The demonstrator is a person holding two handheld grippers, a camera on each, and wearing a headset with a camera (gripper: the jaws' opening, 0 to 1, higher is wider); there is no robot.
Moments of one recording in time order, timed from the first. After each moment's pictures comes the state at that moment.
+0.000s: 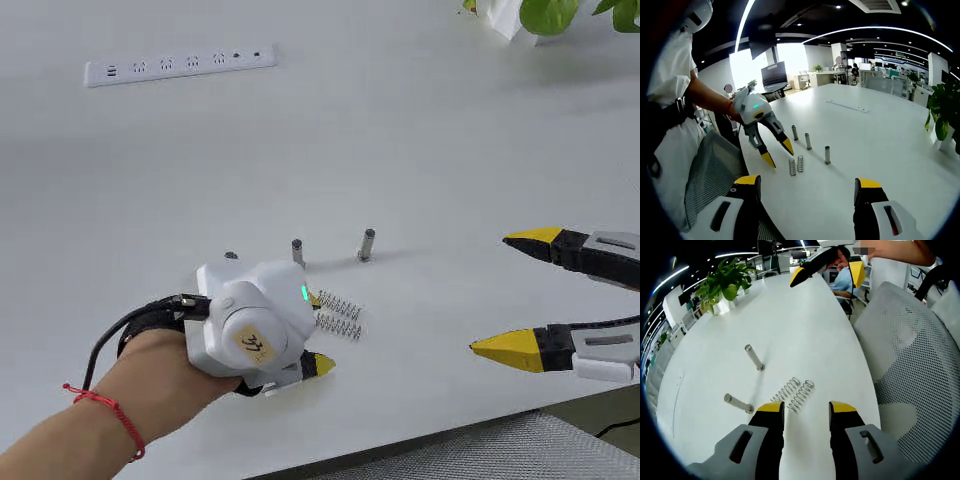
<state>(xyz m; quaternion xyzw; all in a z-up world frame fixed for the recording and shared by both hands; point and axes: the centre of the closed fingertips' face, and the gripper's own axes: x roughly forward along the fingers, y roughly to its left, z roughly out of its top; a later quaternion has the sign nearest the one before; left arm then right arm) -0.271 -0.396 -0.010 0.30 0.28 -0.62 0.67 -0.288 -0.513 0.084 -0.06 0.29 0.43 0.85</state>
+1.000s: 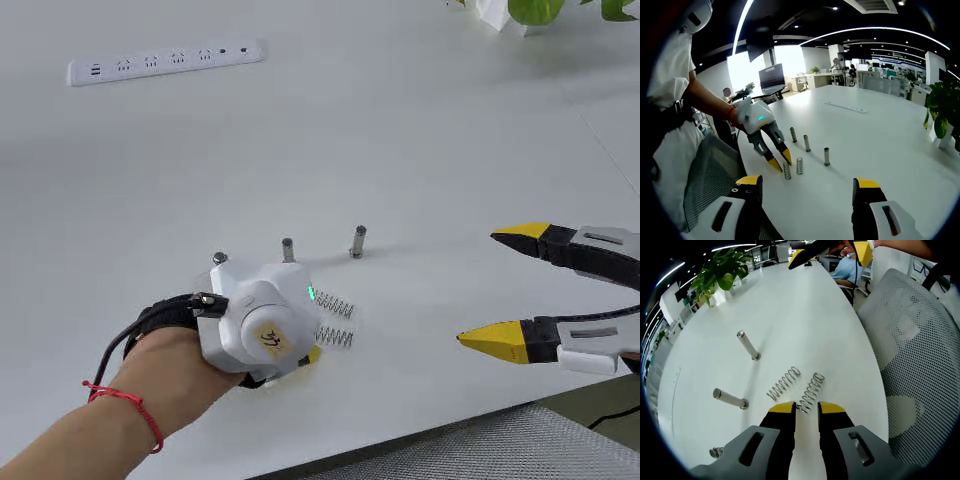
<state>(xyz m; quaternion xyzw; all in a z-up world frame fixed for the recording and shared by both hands) -0.270 -0.391 -0.033 0.33 0.31 -0.61 0.65 -0.286 -0.509 0.083 -0.05 0.29 0.42 0.86</state>
